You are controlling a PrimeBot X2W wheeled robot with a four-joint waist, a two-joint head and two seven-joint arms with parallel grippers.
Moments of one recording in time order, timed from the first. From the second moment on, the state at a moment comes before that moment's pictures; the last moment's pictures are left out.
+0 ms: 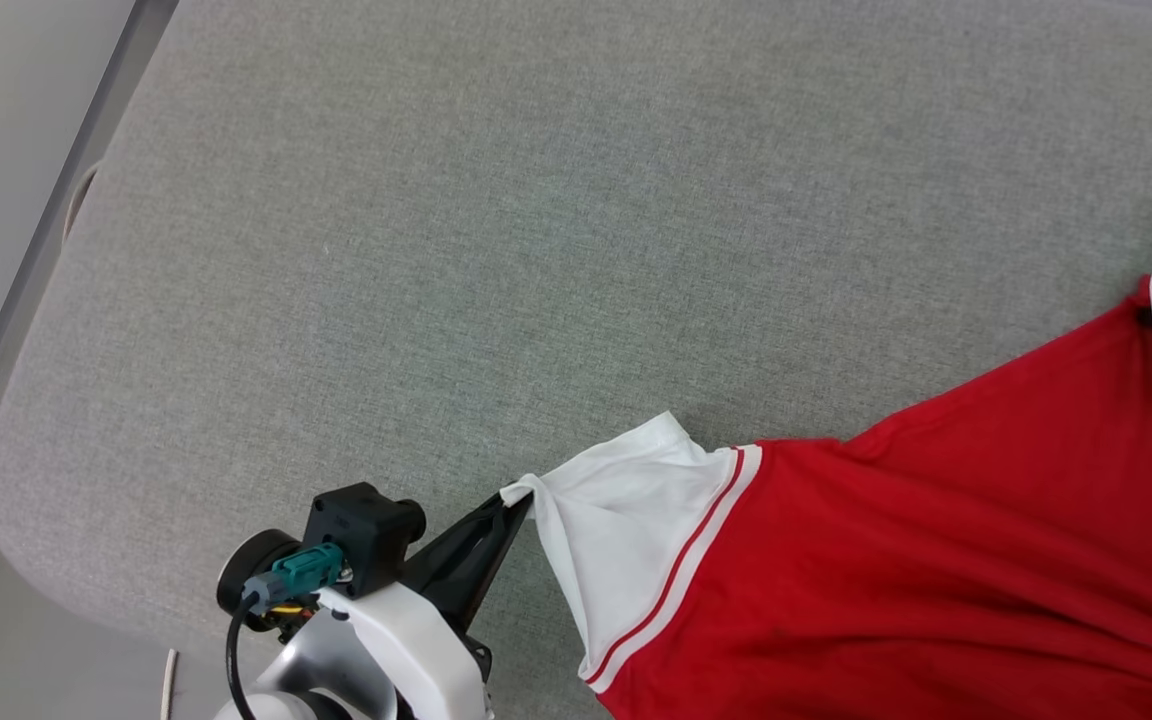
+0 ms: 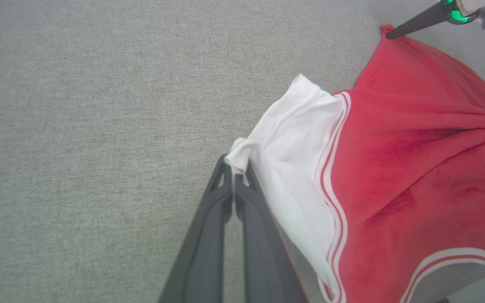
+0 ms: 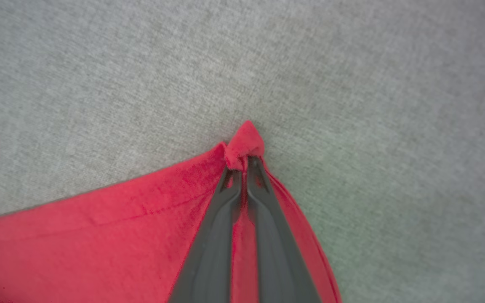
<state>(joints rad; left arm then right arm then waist) -0.18 0.51 -0.61 -0.29 -0.62 0.12 0.18 -0.73 -0.51 0.17 0.43 0.42 0.13 1.06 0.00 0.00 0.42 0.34</state>
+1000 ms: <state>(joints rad) -0.33 0.62 -0.41 -0.36 -0.71 0.16 0.25 -0.76 -0.46 0.14 0.44 0.52 0.13 0.59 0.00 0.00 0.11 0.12</state>
